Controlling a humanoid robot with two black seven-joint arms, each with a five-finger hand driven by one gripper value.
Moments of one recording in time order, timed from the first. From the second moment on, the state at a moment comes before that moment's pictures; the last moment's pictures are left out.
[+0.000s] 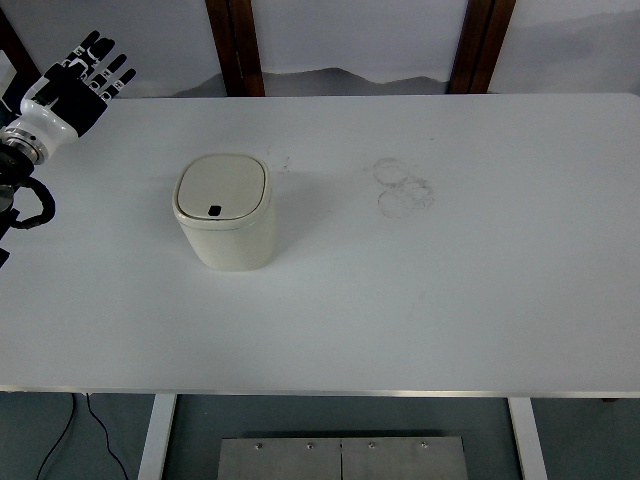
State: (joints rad) left arm -0.95 0.42 -0.72 -0.45 -0.31 -0.46 0.02; right arm 0.04 0.00 0.22 0.16 -0.38 -0.02 -0.06
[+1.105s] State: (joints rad) left arm -0.95 0.39 -0.72 -0.45 -0.31 -0.45 0.02; right arm 0.04 0.00 0.22 0.16 -0.38 -0.02 -0.06
